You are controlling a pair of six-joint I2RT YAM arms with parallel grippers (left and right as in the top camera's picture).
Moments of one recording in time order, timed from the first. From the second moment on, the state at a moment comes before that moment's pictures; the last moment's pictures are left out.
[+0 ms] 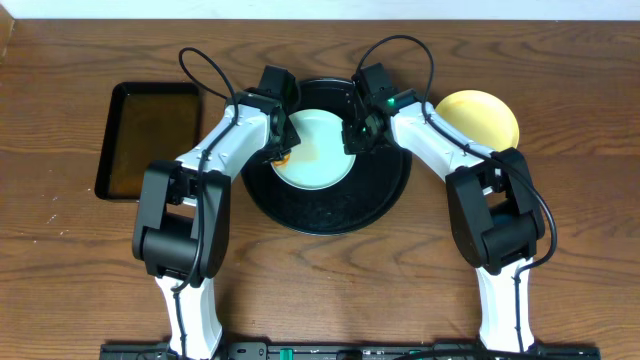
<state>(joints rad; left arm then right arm) -0.27 2.06 1.45 -0.75 -0.06 -0.74 0.45 2.22 1.63 -0.65 -0.19 0.33</state>
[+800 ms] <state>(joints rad) -0.33 2.00 1.44 -0.63 0.13 -0.70 0.45 2.22 1.63 -0.65 -0.19 0.34</state>
